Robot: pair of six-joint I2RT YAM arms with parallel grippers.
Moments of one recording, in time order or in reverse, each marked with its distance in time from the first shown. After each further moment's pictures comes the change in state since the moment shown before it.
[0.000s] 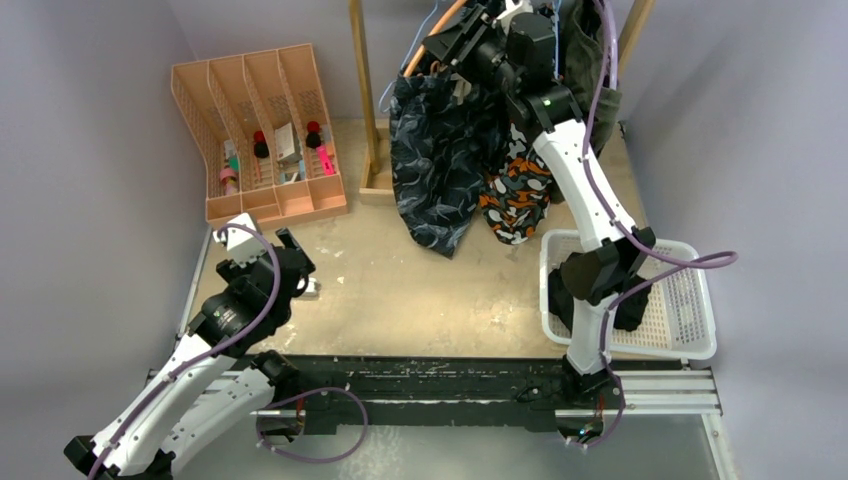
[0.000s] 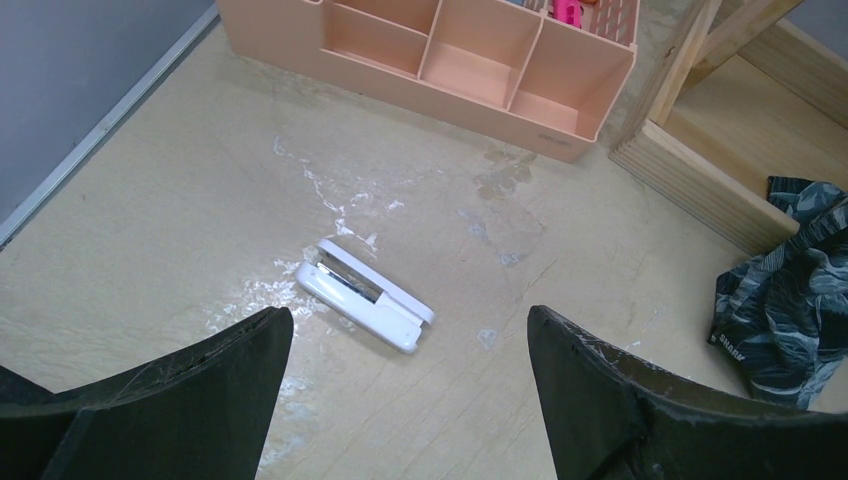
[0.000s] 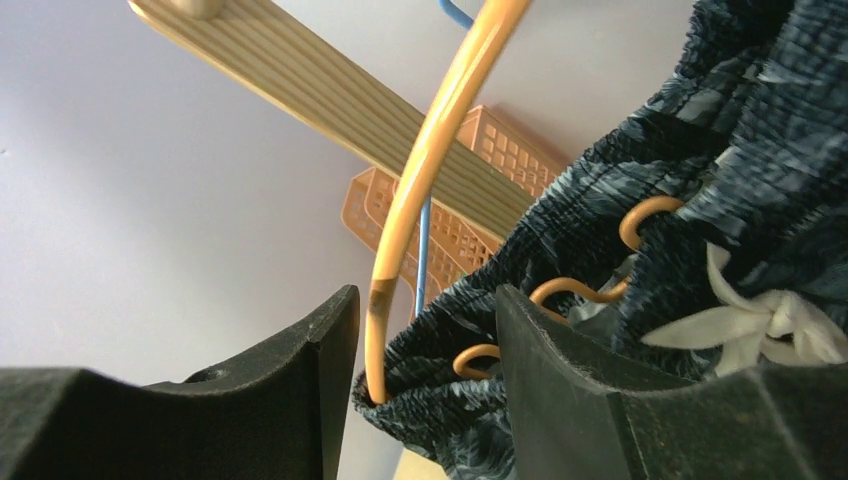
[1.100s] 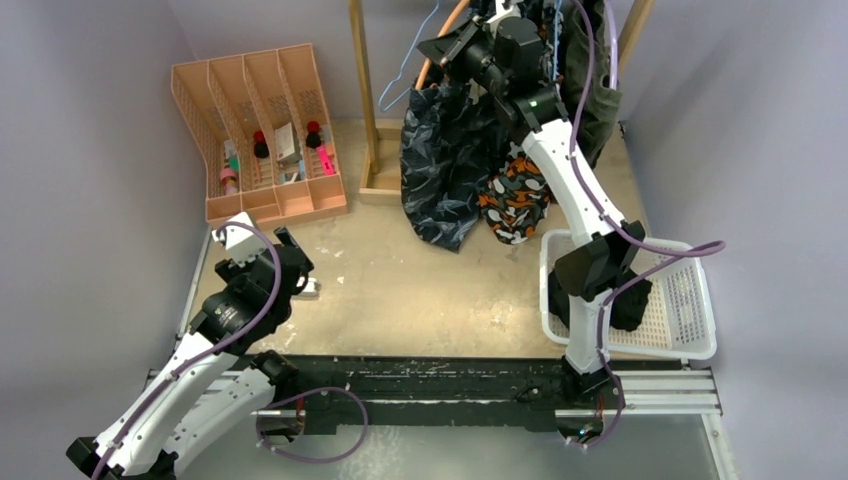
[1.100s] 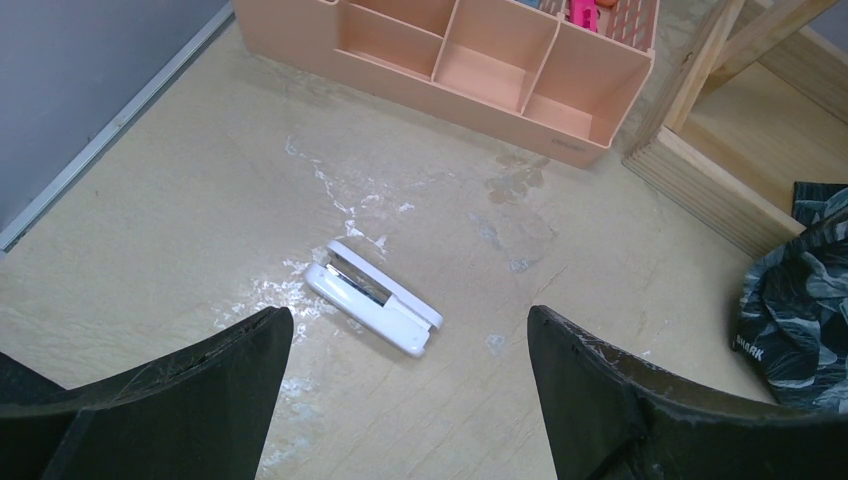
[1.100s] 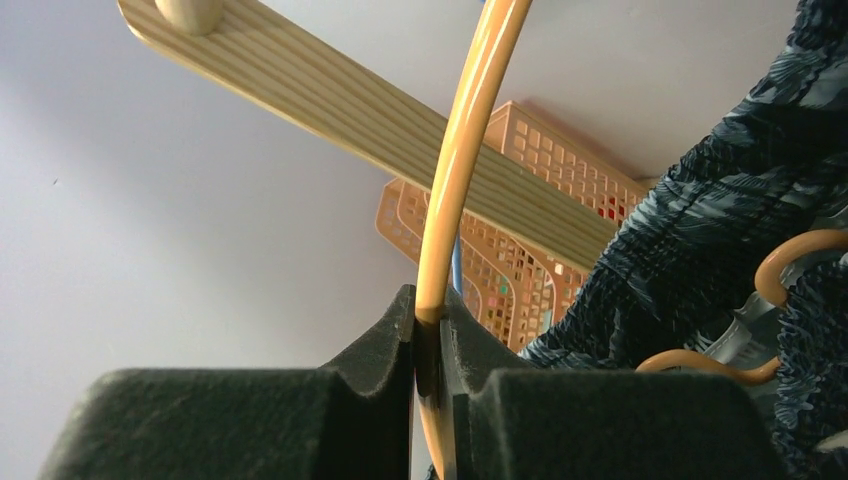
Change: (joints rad) left arm 0.032 0.012 0.000 0.002 0.005 0.001; right arm 0.021 0.059 0.021 0.070 0.002 0.119
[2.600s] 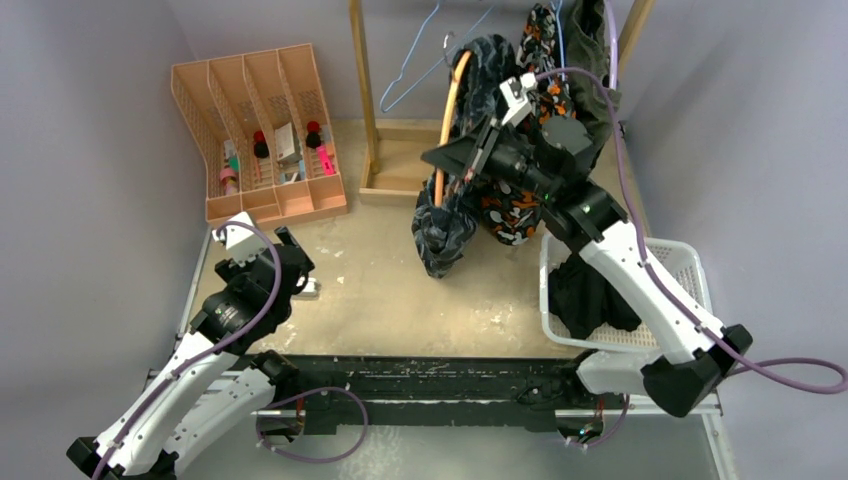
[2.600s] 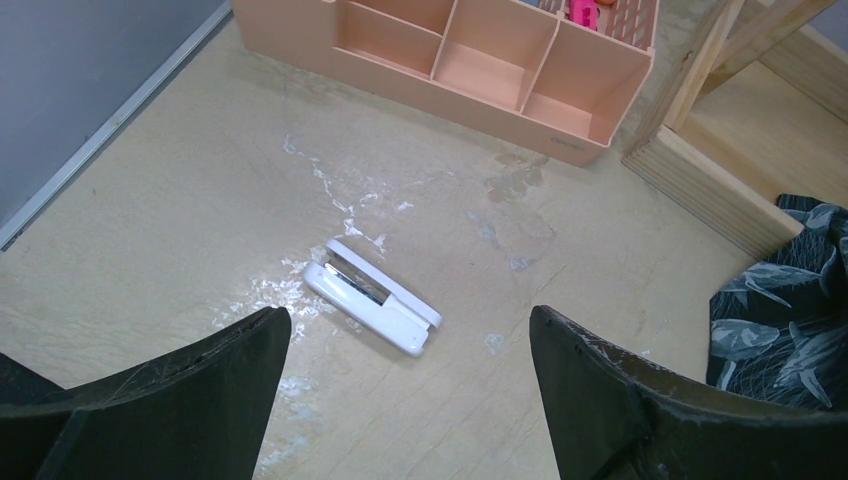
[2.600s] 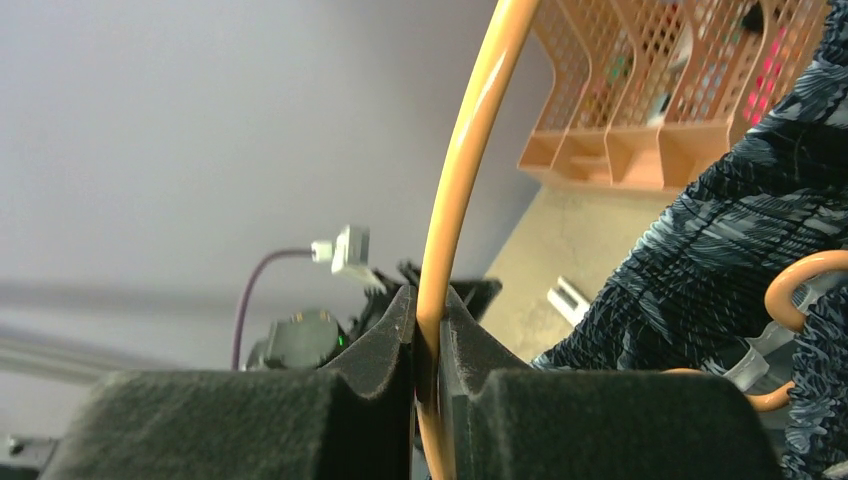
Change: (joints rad) left arm 0.004 0.003 0.000 0.002 0.007 0.000; right arm 0.142 -0.708 -0.841 0.146 -0.212 -0.048
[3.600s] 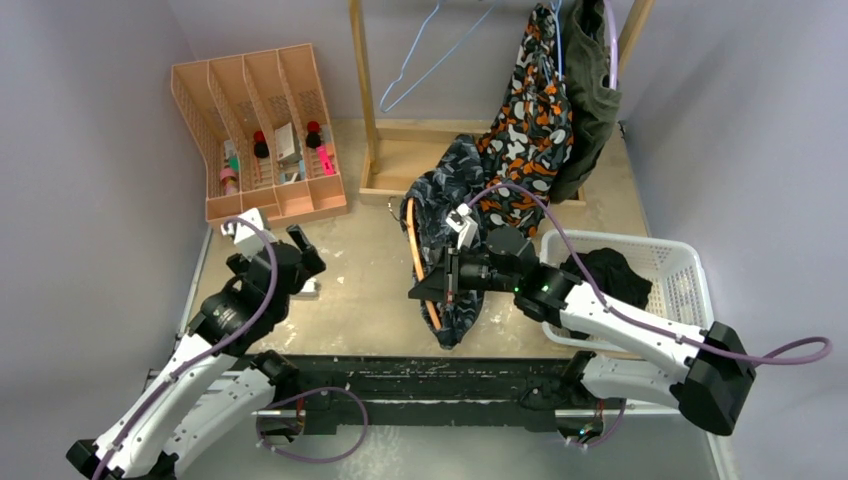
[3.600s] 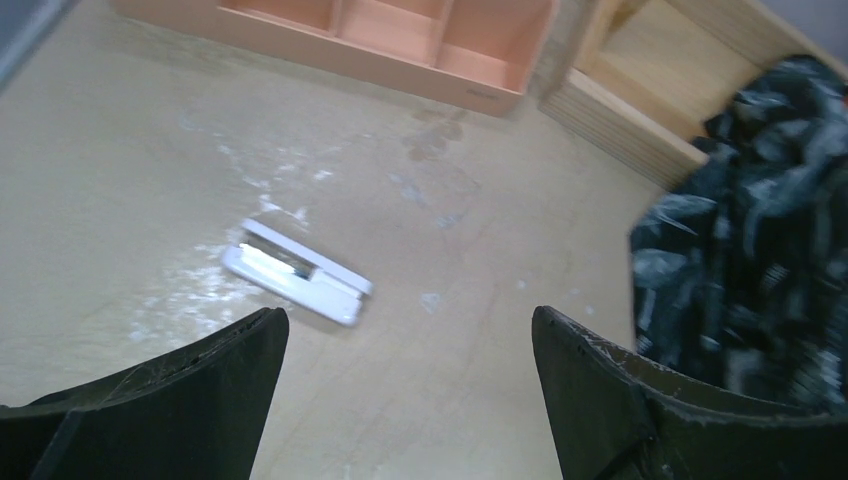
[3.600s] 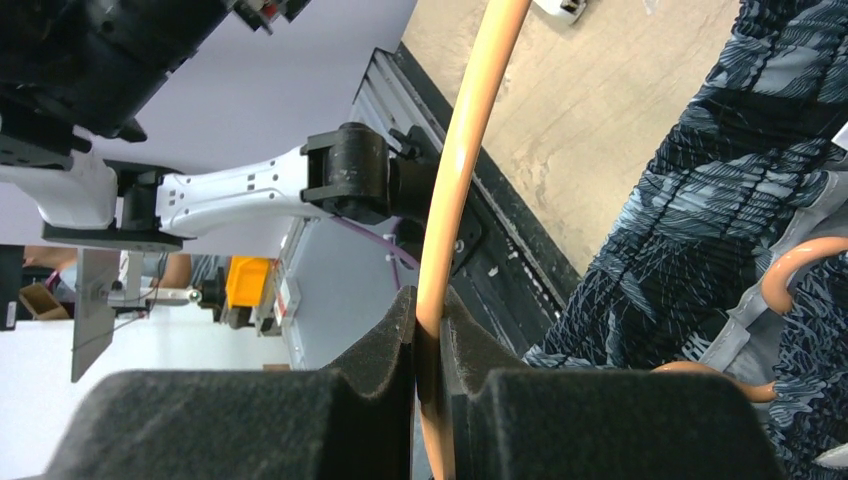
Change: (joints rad) left arm 0.002 -0.005 0.000 0.053 0.130 0.047; right arm 0.298 -0.221 -0.764 0.201 -0.058 -0.032
